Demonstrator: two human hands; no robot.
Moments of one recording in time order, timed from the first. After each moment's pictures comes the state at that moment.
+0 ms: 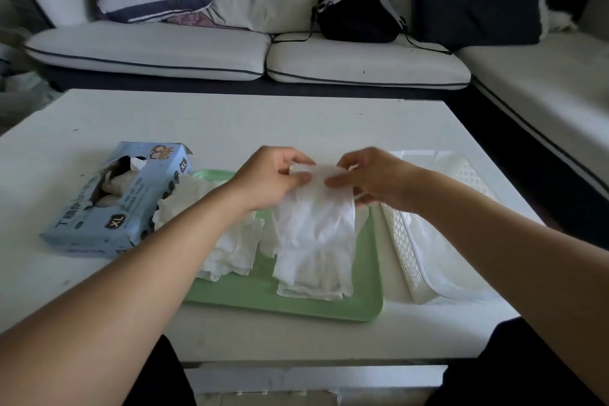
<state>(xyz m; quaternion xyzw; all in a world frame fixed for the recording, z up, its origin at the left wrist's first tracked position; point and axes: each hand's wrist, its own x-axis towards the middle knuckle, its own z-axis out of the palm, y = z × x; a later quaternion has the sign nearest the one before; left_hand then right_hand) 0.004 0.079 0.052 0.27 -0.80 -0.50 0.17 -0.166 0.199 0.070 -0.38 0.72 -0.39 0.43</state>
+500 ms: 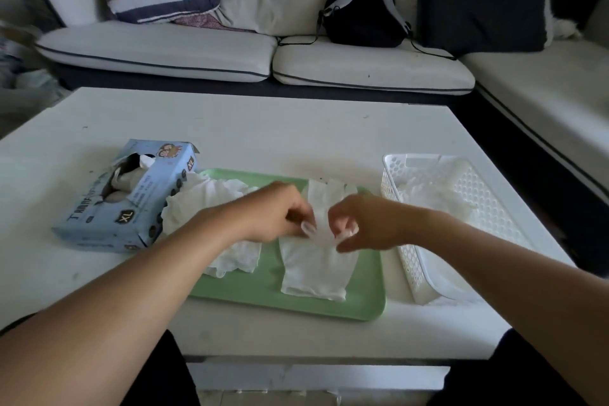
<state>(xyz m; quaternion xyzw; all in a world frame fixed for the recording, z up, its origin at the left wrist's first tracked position) 0.023 0.082 0.030 0.17 -0.93 -0.33 -0.02 -0.149 0.221 0.044 -0.68 0.69 -0.06 0.24</state>
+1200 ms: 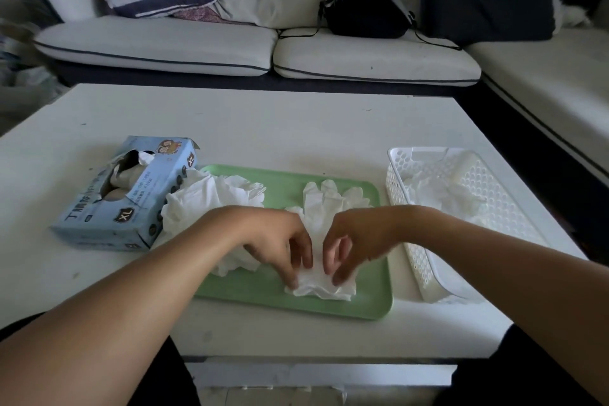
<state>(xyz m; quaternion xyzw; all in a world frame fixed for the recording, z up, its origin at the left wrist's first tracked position) 0.024 0.089 0.026 0.16 -0.90 -0.29 -0.28 -0.132 0.209 0.037 -0.67 0.63 0.07 0.37</state>
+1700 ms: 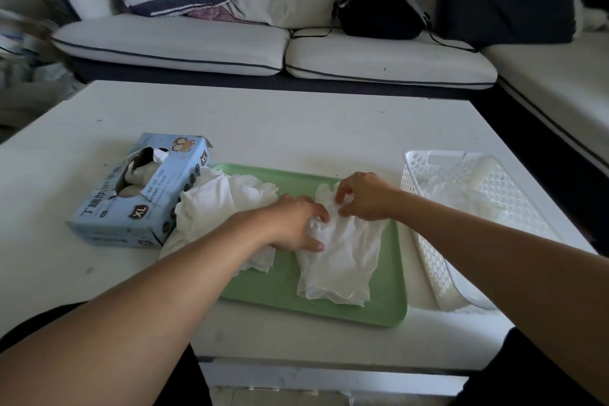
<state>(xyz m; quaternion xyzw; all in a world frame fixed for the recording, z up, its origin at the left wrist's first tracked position) 0.011 0.076 -0.004 0.24 -0.94 -0.21 -0.15 -0.174 0.152 -0.007 -0.57 0.80 -0.08 0.18</state>
